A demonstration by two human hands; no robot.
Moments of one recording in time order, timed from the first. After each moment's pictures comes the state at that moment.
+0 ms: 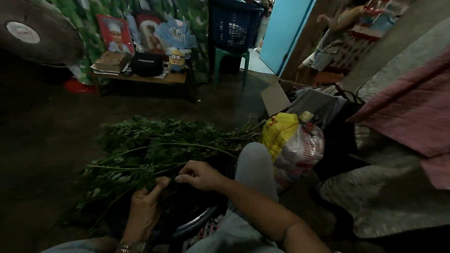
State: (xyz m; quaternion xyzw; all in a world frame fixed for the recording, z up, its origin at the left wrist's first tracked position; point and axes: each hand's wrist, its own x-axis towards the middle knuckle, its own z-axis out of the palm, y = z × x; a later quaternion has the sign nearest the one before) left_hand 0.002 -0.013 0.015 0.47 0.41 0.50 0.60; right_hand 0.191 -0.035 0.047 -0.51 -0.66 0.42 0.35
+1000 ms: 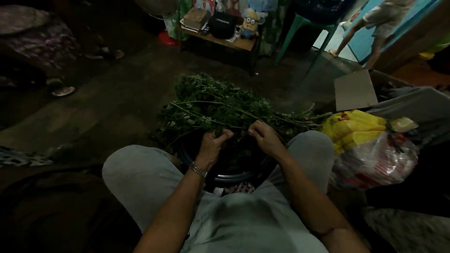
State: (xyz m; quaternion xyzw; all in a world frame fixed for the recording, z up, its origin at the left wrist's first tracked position) left_hand -0.003 -0.008 0.016 0.48 0.41 0.47 0.62; right_hand 0.201 -0.031 0.053 -0.60 -0.66 0.34 0.29
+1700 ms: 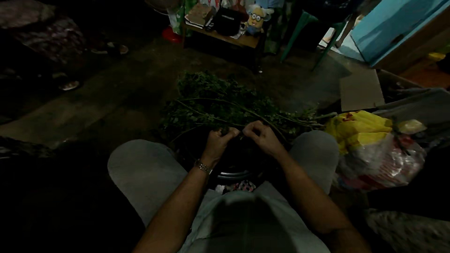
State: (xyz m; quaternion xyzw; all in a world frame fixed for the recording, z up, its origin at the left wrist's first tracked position) left_hand 0.003 -0.012 0.020 0.49 0.44 0.45 0.60; right_hand 0.184 -0.036 0.050 -0.56 -0.61 0.43 0.37
